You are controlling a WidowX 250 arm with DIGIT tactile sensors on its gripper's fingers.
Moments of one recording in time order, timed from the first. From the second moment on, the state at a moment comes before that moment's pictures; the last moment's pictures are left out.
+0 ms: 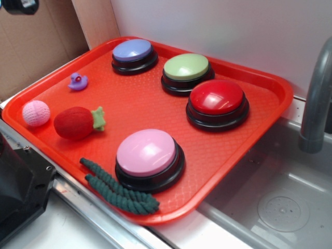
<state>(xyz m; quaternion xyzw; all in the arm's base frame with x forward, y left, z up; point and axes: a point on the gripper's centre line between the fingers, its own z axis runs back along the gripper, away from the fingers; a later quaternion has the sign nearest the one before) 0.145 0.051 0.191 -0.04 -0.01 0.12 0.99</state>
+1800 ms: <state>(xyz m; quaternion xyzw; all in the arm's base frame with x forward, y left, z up) 0.109 0.135 0.082 0.02 -0.02 0.09 1.00</state>
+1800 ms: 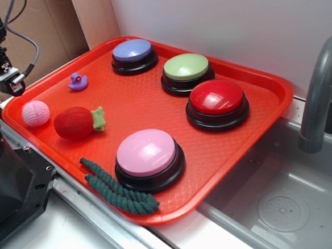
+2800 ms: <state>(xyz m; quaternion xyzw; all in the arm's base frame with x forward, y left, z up) 0.132 0.100 0.021 0.00 -0.03 0.01 1.00</state>
